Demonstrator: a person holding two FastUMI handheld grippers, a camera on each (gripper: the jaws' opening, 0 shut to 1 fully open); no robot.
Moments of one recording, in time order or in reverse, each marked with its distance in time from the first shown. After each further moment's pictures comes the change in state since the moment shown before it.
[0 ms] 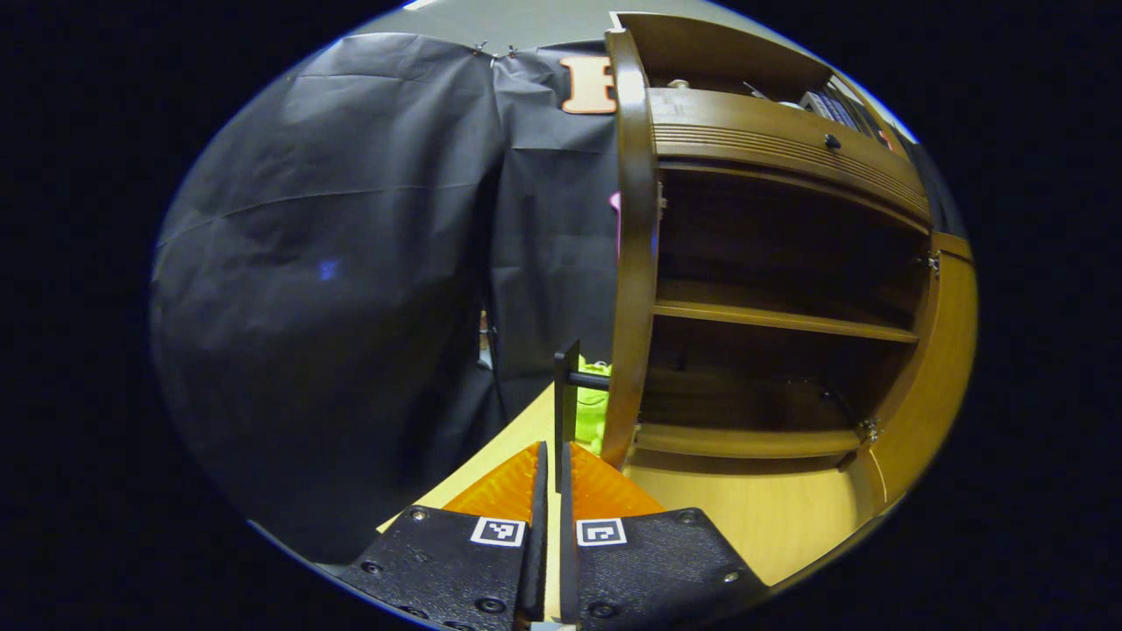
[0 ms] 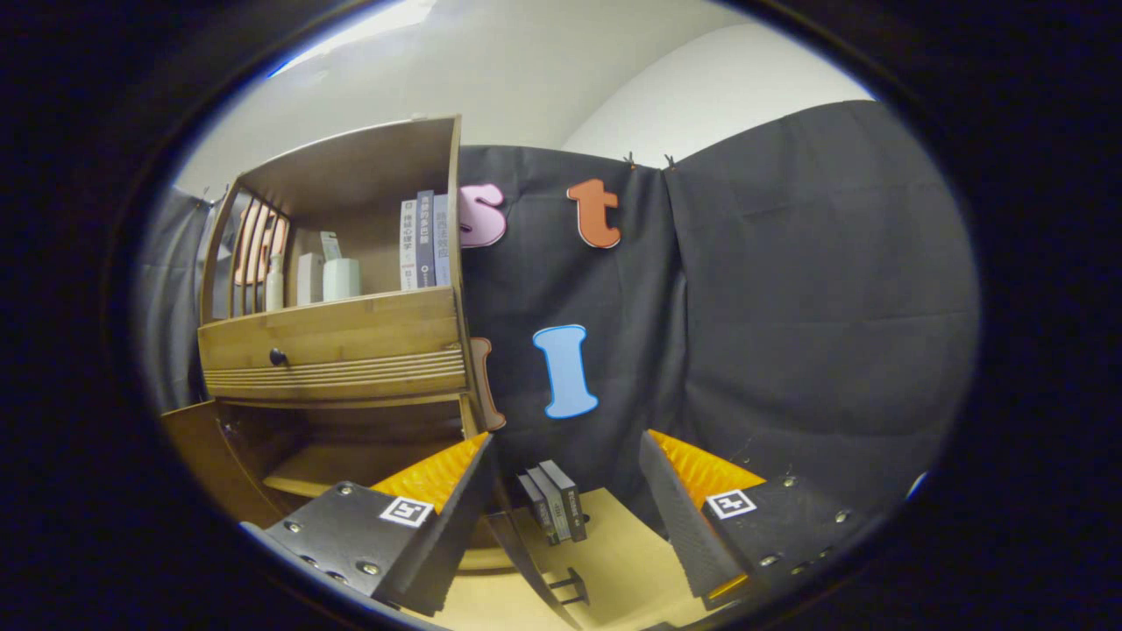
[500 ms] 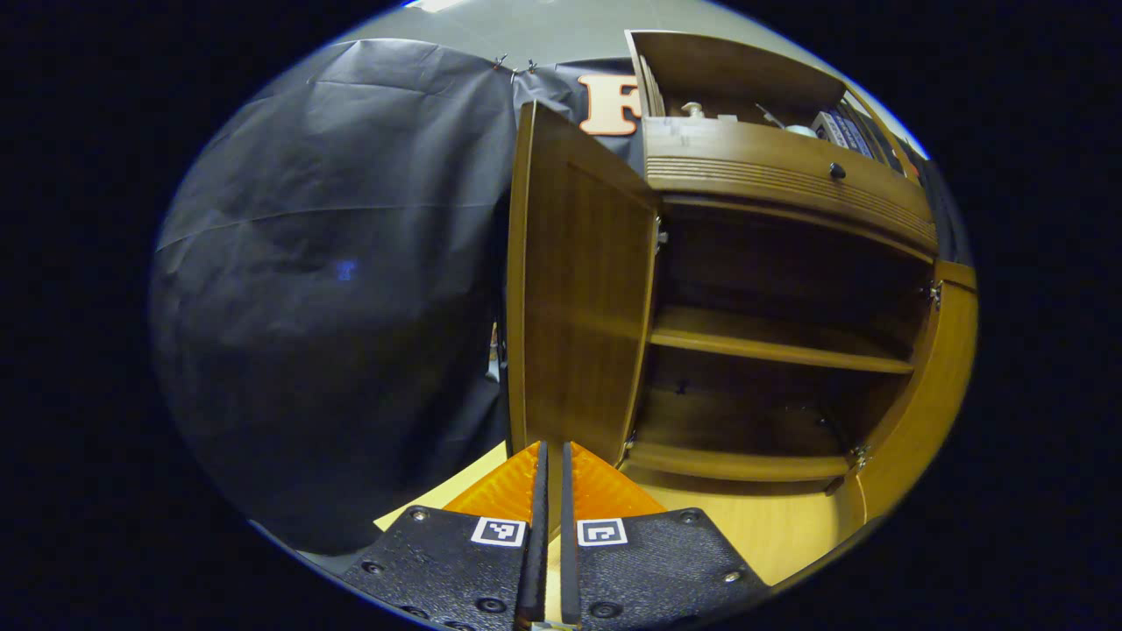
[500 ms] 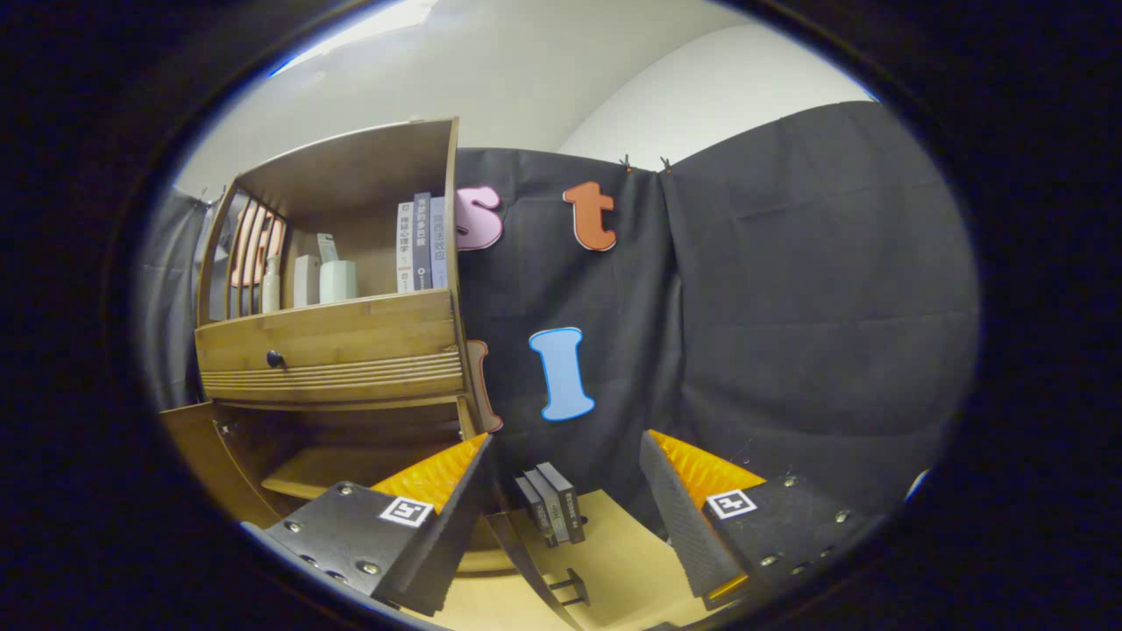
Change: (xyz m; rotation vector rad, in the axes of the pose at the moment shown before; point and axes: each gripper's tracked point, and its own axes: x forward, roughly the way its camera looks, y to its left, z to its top) left arm -0.024 -0.040 0.037 -0.044 -0.076 -0.022; right arm -0.003 -0.002 0.003 -0.015 -0.019 -0.029
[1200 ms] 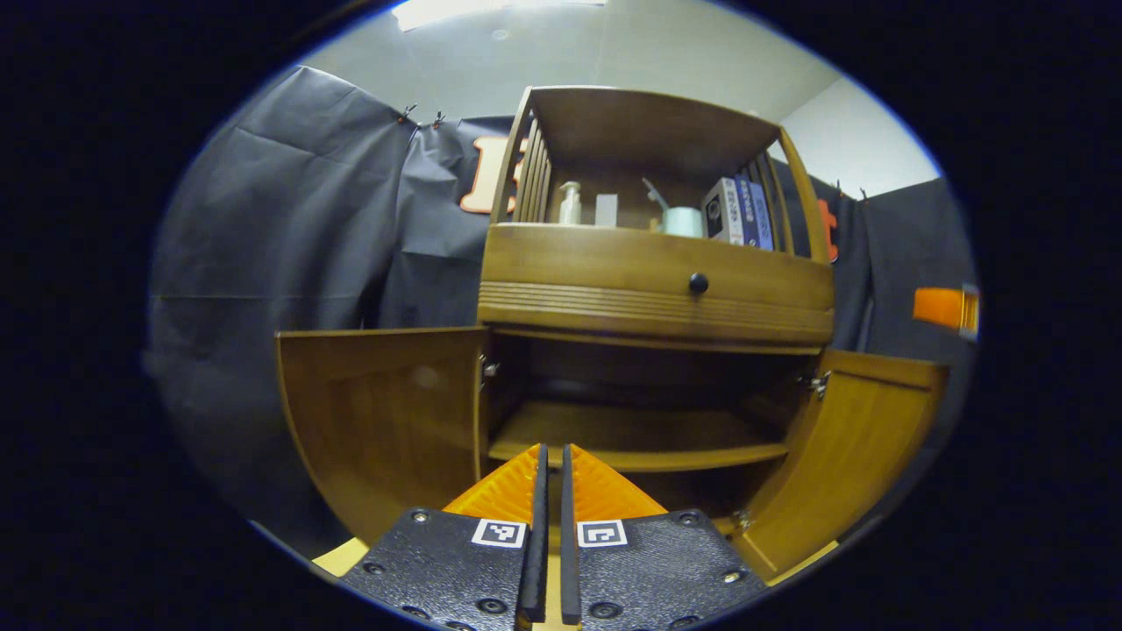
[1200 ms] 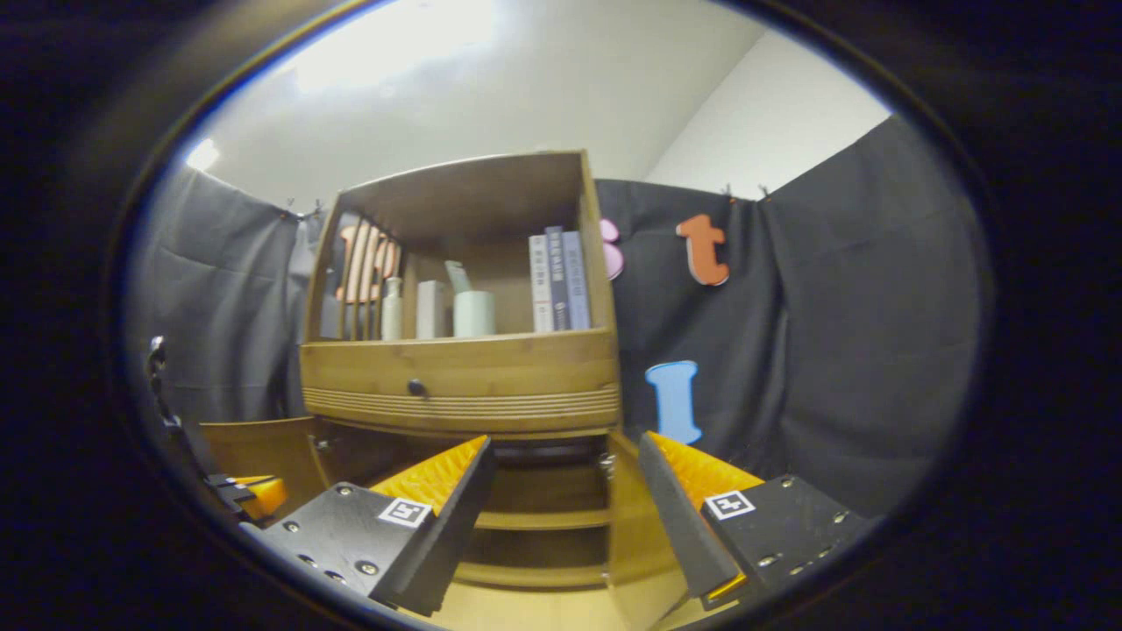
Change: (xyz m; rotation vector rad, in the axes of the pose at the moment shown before) left arm -0.034 -0.153 0.147 -0.018 -0.215 -0.371; right arm -0.044 0.171 0.018 0.000 -0.063 0.382
